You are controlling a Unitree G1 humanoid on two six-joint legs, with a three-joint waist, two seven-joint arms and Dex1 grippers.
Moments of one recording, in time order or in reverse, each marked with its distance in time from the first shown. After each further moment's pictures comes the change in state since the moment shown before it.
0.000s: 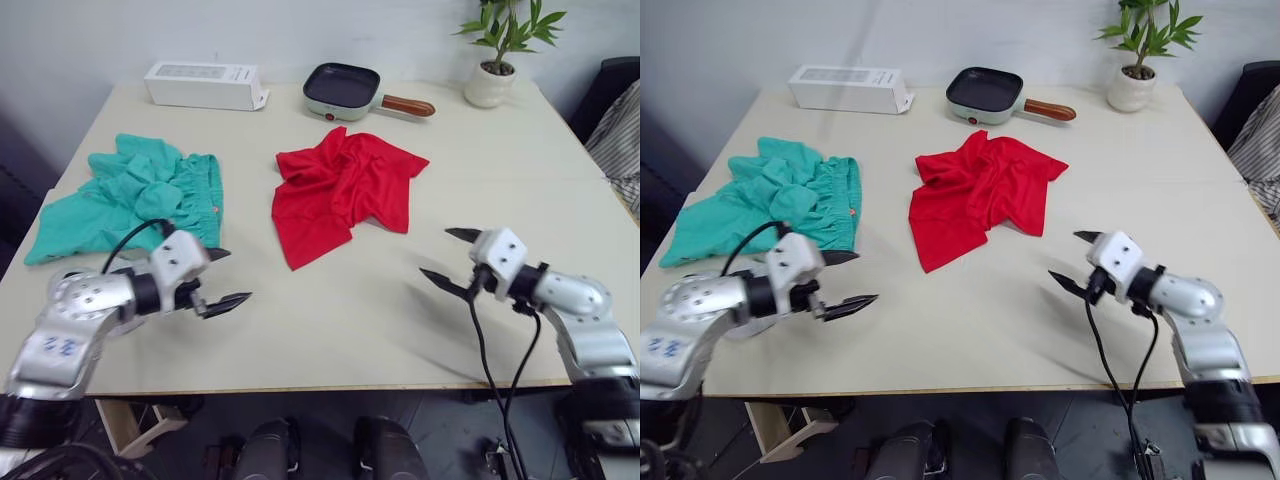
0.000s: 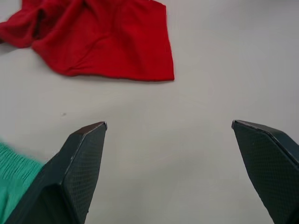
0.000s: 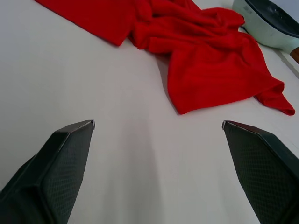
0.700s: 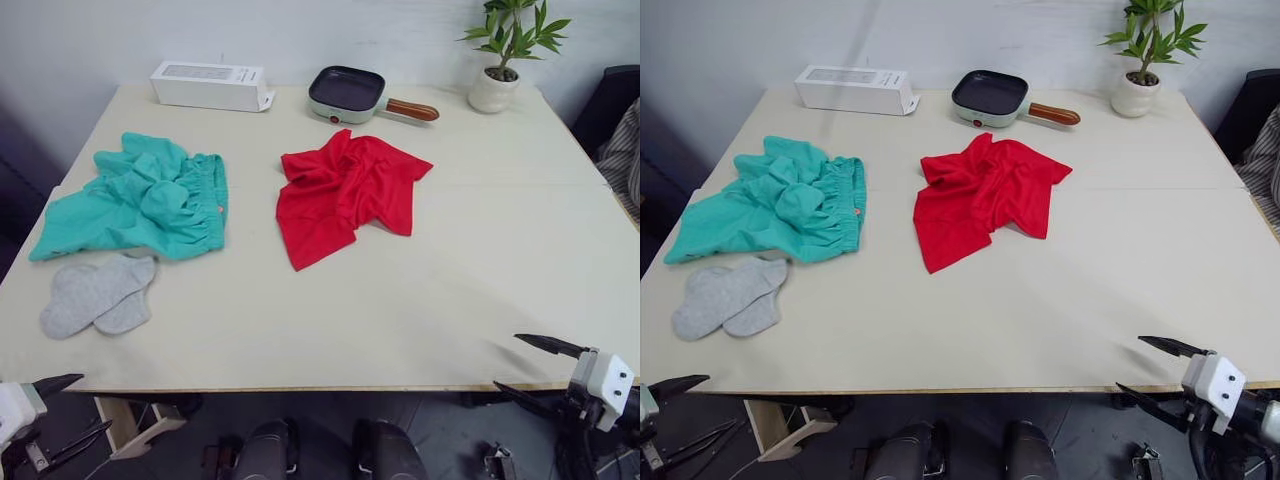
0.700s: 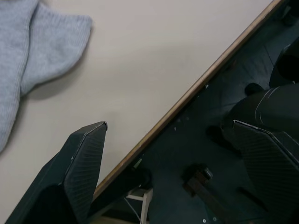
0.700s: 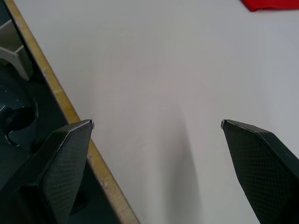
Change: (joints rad) left arm 1.016 -0.032 0.779 0.083 -0.132 -0.514 -0.239; right arm 0.770 -0.096 -0.406 -0.098 0.301 -0.386 0.320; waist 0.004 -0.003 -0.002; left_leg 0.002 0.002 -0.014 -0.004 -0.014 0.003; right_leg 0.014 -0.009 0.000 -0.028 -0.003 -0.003
